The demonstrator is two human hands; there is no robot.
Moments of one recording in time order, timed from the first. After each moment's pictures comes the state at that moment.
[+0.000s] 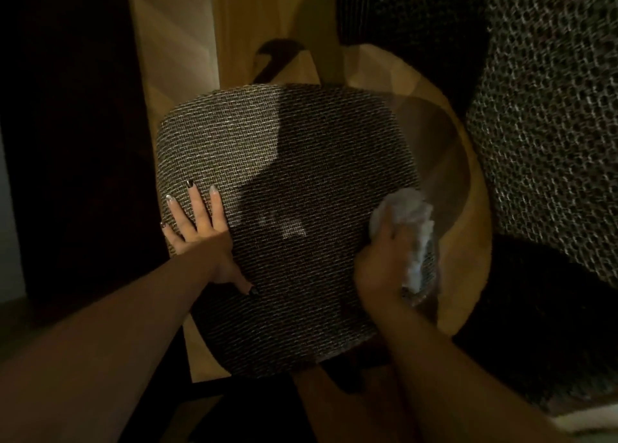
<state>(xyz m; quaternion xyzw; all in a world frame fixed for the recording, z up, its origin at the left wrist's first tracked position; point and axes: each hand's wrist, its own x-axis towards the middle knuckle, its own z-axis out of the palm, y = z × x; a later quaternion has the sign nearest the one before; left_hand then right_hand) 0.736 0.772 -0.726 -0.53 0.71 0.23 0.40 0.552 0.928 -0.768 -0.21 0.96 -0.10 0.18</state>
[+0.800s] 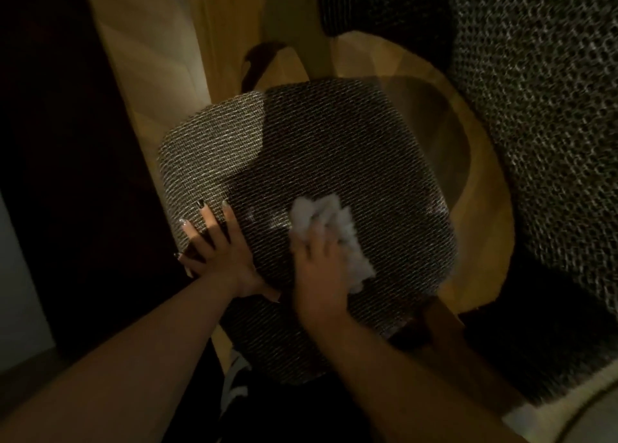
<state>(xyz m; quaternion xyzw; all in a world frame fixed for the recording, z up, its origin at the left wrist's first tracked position) 0.738 0.756 -0.714 -0.49 0.67 0.30 0.47 0.676 0.887 -0.759 -0.42 0.88 -0.05 0.21</state>
